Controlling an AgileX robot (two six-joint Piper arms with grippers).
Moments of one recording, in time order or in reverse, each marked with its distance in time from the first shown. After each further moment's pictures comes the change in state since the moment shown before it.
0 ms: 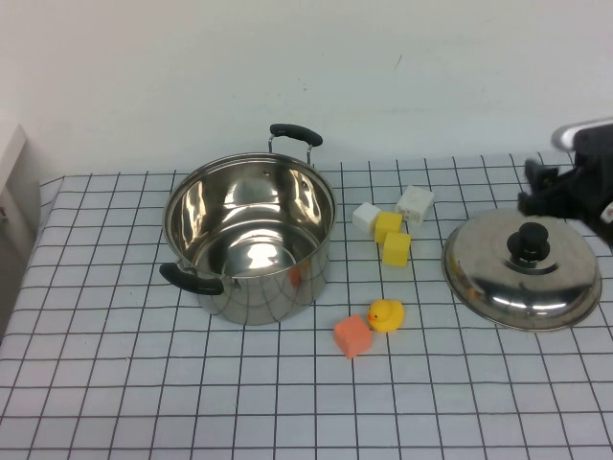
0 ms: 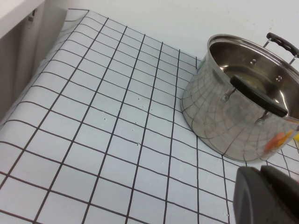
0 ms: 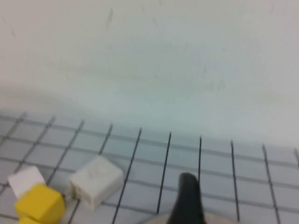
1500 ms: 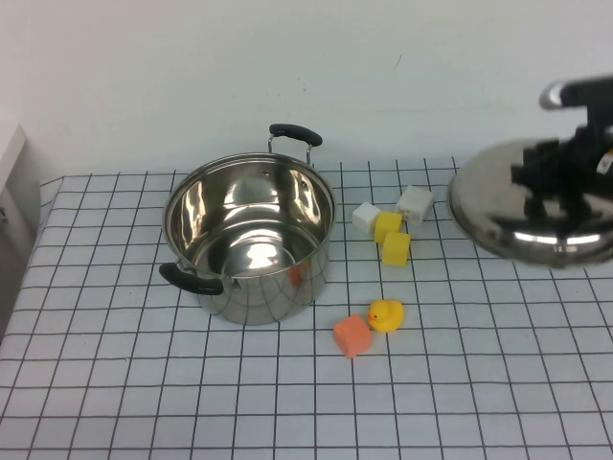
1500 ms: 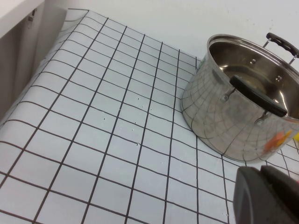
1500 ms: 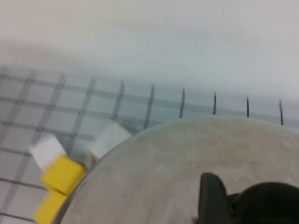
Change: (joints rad) right arm 0.018 -0.042 -0.204 -0.034 0.469 0.074; left arm 0.000 0.000 0.000 0.000 0.000 -0.002
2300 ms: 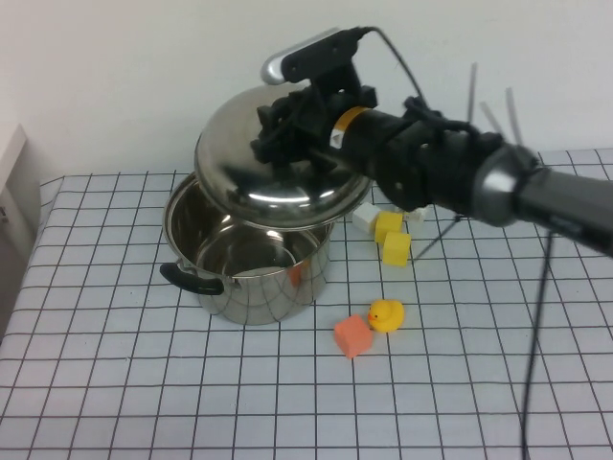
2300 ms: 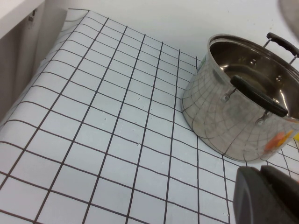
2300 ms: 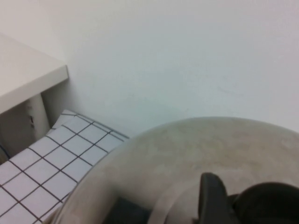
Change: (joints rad) right arm 0.448 0.330 -0.650 -0.095 0.066 0.097; left arm 0.000 0.000 0.000 0.000 0.000 0.002
